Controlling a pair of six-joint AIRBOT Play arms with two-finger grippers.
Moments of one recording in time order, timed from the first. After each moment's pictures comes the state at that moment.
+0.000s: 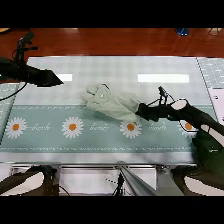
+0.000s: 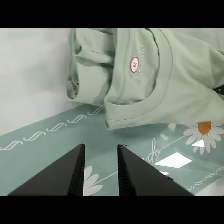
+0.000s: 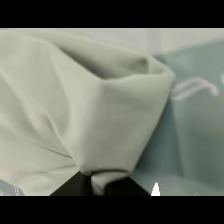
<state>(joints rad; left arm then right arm) 0.08 -1.23 1.27 0.97 -1.33 -1.19 0.21 -1.33 0.65 -0.58 0.65 1.36</state>
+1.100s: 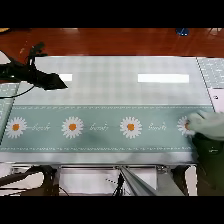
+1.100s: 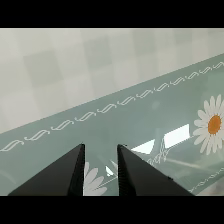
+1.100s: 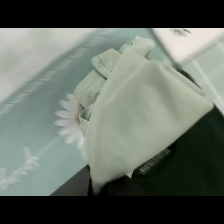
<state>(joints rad) 0.08 -1.38 1.27 0.97 -1.31 -1.20 -0.83 -0.59 1.14 -1.43 1.64 1.54</state>
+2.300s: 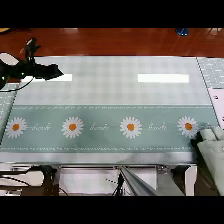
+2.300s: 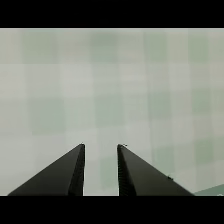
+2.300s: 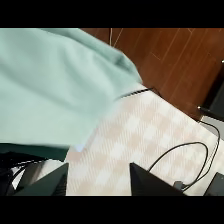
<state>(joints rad) 0.14 -1.54 1.33 0.95 -0.93 -1.18 -0.92 -0.52 0.88 -2.20 1.82 1.49</state>
